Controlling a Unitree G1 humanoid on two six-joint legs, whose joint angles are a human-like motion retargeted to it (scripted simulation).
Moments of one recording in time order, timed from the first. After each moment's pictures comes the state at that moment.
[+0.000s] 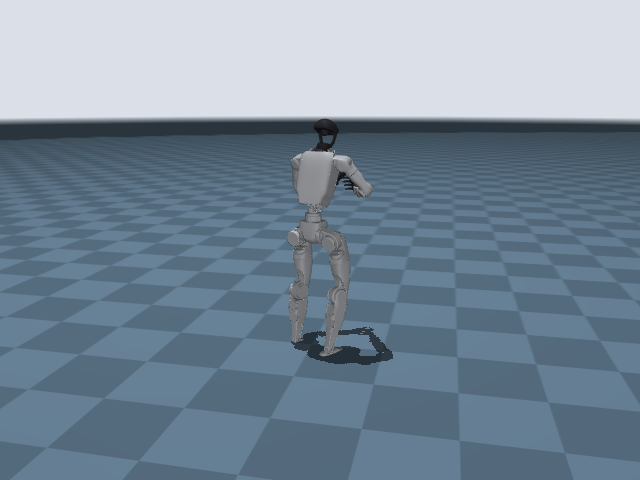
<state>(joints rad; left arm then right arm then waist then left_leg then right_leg) -0.78 0.43 -0.68 0.10 0.34 -0.31 0.62 -0.66 -0.65 0.73 0.03 0.51 -0.33 -0.01 0.07 0.00 0.34 0.04 -0.06 -0.13 0.12 -0.31 -0.01 -0.06 -0.12 -0.21 0.41 -0.41 0.07</state>
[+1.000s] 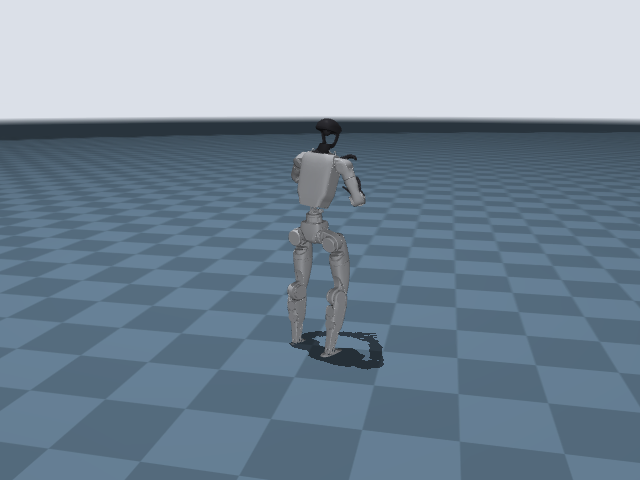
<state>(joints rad) -0.79 0.73 -0.54 -0.16 0.35 -0.38 0.33 -0.26 -0.52 0.51 -0.10 1.07 -0.15 0.50 0.01 0.05 0.30 0.19 -0.08 -0.09 -0.03 -0.23 -0.02 0.03 -0.13 -0.15 0.35 -0.41 0.07</state>
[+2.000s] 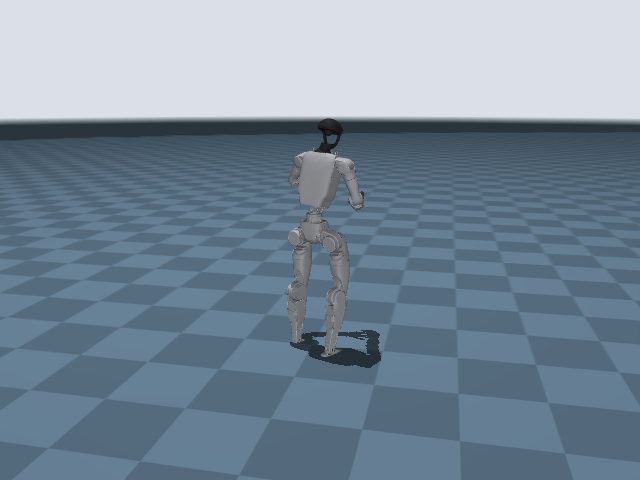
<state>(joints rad) -0.62 0.67 -0.64 -0.14 0.57 -0.33 0.52 -0.43 -0.35 0.59 0.35 1.07 -0.25 0.21 0.01 0.06 0.31 0.16 -0.07 -0.10 -0.04 -0.22 -0.04 0.03 -0.12 -0.19 0.32 -0.39 0.08</state>
